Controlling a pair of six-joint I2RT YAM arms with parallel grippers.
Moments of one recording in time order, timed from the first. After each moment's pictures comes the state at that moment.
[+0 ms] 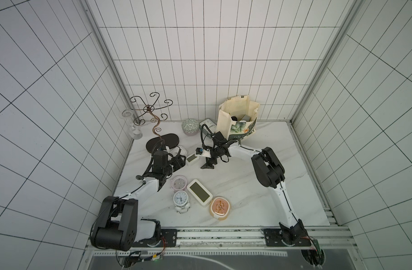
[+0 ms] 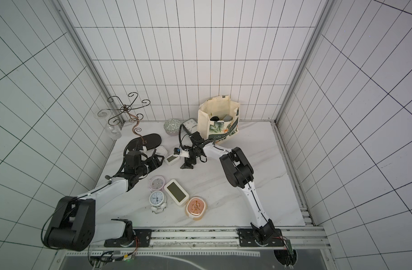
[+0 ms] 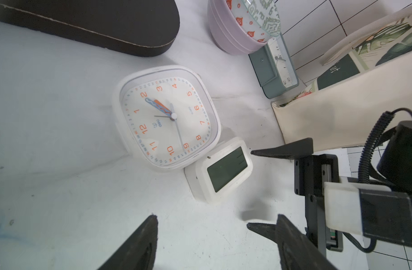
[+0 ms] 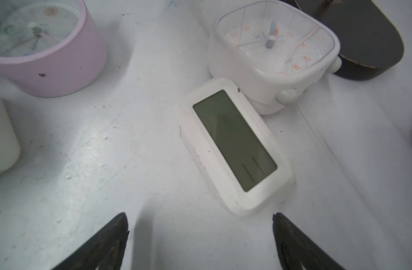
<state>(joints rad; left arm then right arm) -0.12 1.32 0.55 0.14 0.26 -0.68 0.63 2.37 1.79 -0.39 -0.62 -0.97</state>
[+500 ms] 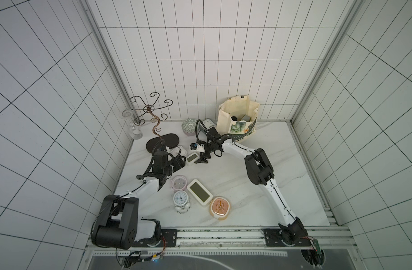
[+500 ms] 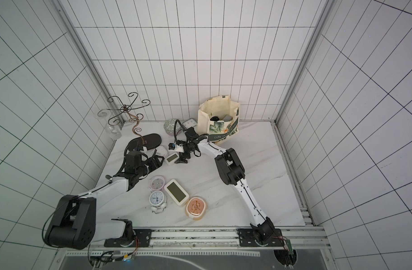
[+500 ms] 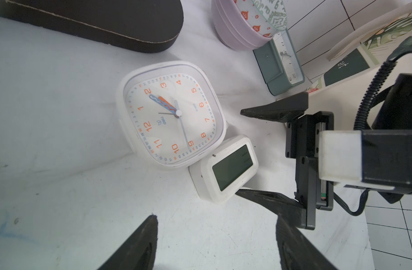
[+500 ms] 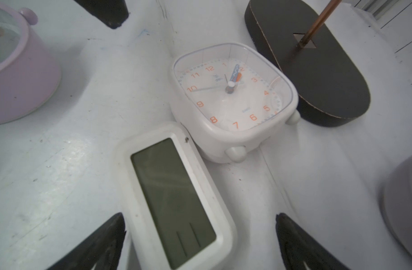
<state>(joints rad) -0.12 1.33 0.55 0.13 0.26 -0.66 0.65 2.56 2.14 -0.50 -0.67 -0.99</state>
